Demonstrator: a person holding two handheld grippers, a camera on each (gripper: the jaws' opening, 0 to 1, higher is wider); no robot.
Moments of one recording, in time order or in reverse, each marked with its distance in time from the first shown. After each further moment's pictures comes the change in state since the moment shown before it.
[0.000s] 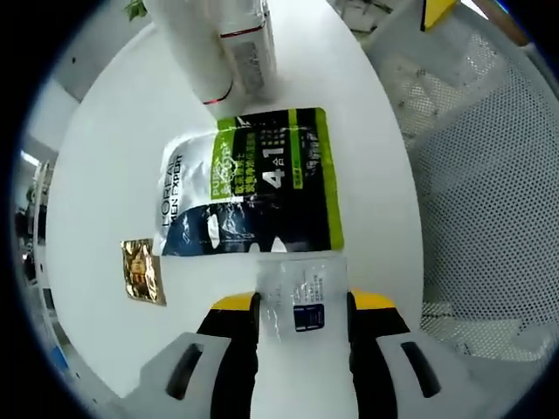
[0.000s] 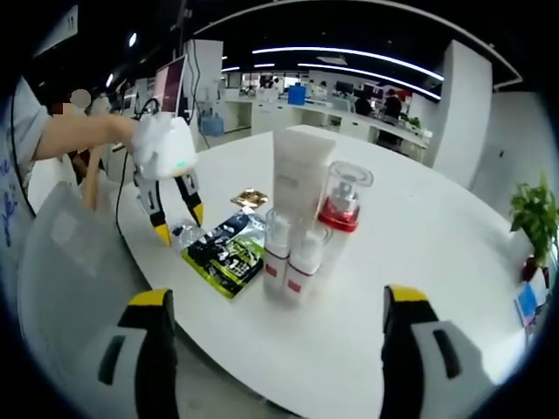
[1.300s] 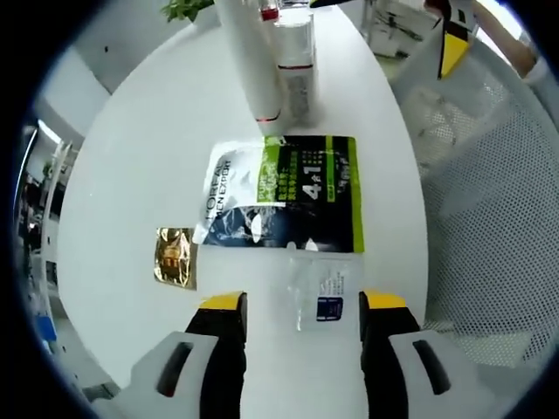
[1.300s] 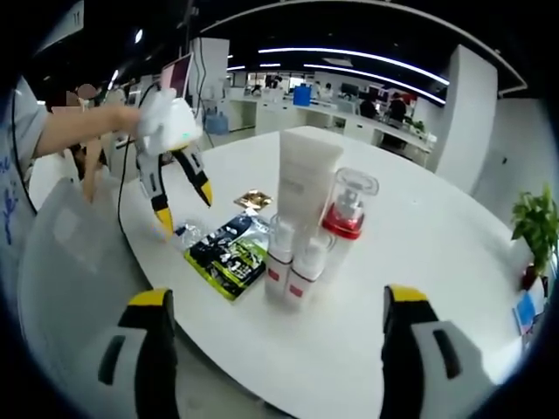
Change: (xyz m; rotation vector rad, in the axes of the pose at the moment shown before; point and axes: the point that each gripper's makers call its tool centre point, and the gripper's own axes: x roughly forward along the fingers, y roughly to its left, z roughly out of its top) left arm -0.032 0.027 0.001 -0.112 -0.117 0.092; right arm 0.000 0.002 0.006 -0.029 -0.002 0.011
